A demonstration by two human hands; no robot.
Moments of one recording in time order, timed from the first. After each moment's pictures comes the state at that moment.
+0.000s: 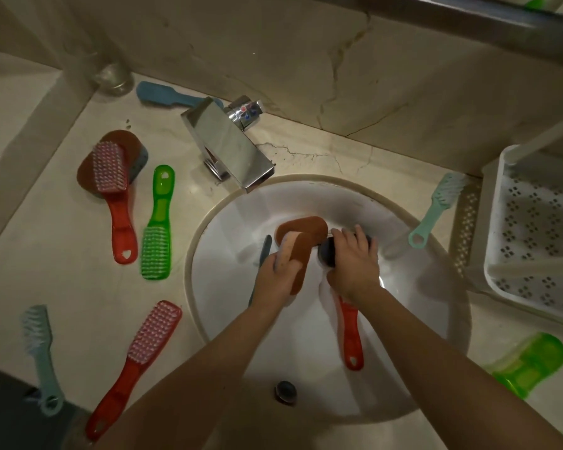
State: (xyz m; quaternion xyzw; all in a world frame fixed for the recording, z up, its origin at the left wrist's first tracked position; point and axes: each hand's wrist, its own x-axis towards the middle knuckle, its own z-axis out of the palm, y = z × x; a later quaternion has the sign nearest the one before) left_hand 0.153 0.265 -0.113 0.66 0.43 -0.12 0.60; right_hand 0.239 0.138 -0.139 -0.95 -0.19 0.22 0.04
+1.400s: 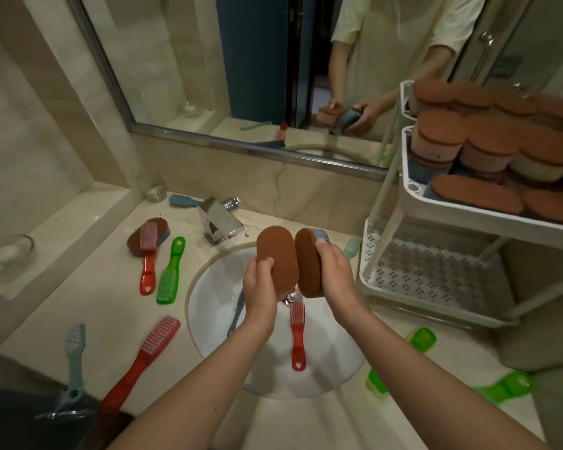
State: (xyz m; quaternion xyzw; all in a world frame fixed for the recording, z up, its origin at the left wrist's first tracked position) left_hand 0.109 0.181 0.068 0.57 0.35 0.18 0.72; right_hand 0.168 0.081 0.087 -0.74 -0.01 0.12 0.66
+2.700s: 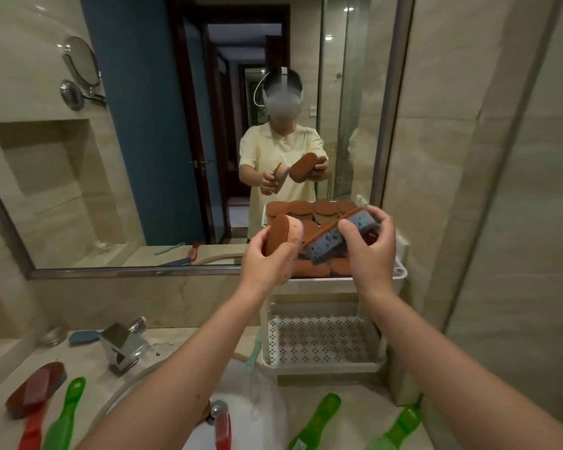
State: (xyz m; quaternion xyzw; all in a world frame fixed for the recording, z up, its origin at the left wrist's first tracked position) left_hand 0.189 0.032 0.259 0.74 -0.01 0.15 0.66; right_hand 0.177 -0.132 0.278 -0.62 -0.03 -0.30 0.72
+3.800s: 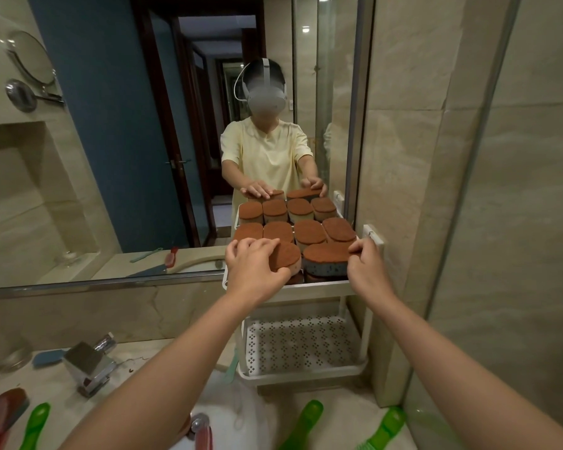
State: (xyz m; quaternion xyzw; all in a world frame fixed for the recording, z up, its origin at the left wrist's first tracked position) left_hand 0.244 0.003 0.236 0.95 -0.09 0.25 0.18; right_hand 0.238 -0.207 0.232 -0.85 0.04 -0.19 0.50
